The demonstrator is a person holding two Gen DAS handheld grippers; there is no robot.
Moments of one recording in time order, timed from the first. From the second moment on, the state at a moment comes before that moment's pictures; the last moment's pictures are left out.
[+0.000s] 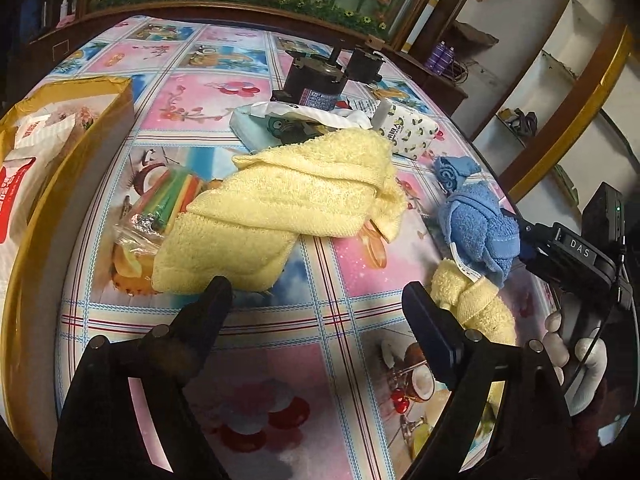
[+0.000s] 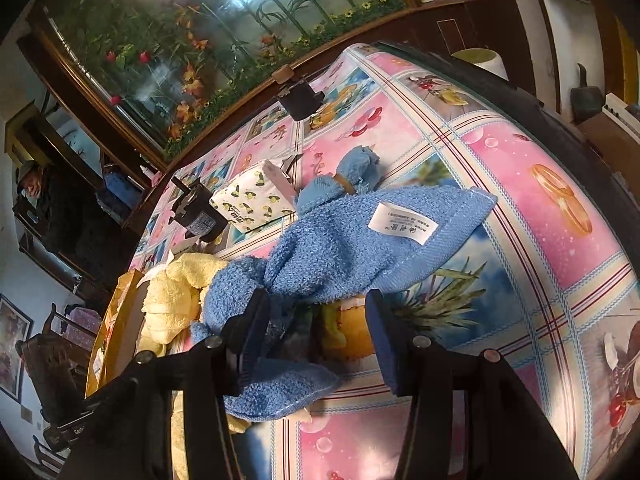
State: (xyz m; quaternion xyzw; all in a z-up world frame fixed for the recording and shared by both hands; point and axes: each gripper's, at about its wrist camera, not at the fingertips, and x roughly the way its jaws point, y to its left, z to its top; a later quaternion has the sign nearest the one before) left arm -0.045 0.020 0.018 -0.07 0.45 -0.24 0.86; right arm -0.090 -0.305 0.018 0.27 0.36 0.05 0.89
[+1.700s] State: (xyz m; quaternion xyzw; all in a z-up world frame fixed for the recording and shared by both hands) left arm -0.035 0.026 0.077 -0.02 0.41 -0.26 0.87; right arm -0.137 -0.173 0.043 0.10 0.44 0.19 0.87
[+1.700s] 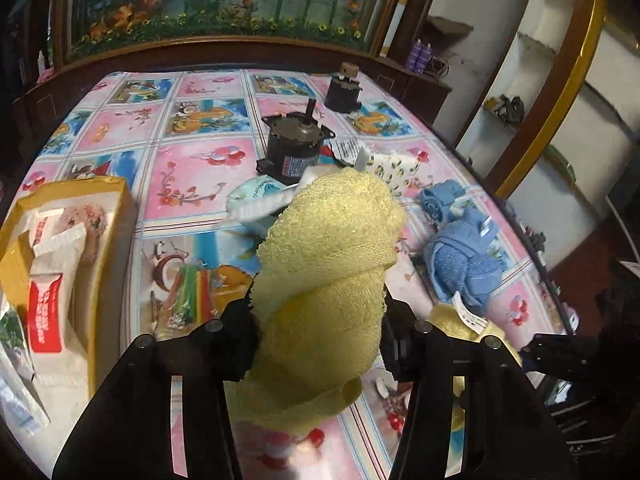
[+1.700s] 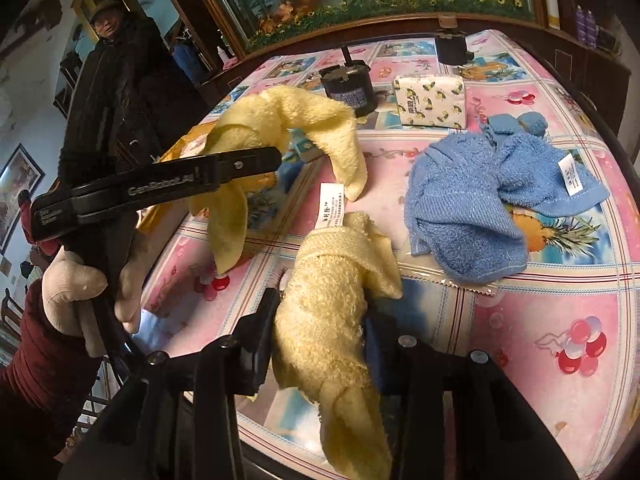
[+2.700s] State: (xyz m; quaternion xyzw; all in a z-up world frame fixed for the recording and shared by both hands) left arm -0.077 0.257 0.044 -0.13 0.44 -0.02 0.89; right arm -0.025 0.005 0.106 0.27 0.43 0.38 0.77
